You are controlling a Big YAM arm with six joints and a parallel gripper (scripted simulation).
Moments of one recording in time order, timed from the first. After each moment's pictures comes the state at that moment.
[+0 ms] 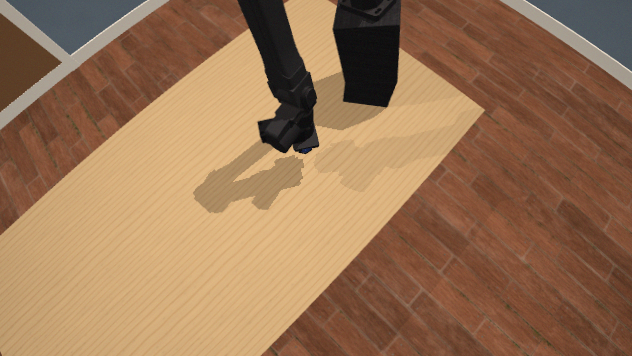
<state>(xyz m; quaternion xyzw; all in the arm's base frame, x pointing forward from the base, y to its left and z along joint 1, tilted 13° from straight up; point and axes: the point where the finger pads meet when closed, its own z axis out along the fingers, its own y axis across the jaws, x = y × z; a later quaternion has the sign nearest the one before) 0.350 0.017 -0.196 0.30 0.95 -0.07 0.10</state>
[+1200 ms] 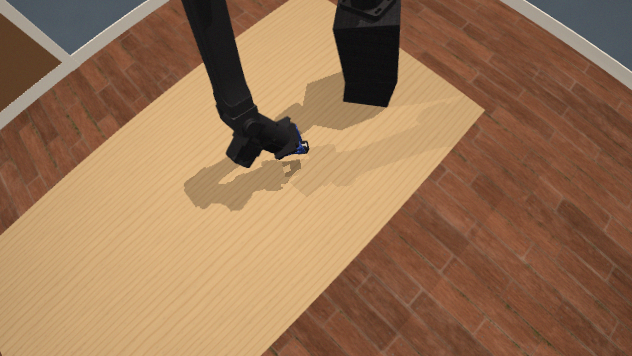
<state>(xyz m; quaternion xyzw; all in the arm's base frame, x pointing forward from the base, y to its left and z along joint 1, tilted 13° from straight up) 0.359 0.011 -0.194 0.32 0.94 0.01 -0.15</state>
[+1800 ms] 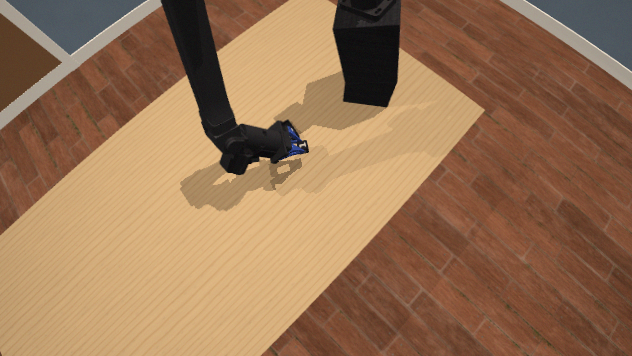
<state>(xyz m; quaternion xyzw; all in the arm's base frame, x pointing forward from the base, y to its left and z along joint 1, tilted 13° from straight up) 0.360 0.009 -0.197 0.32 0.91 0.05 -0.28</state>
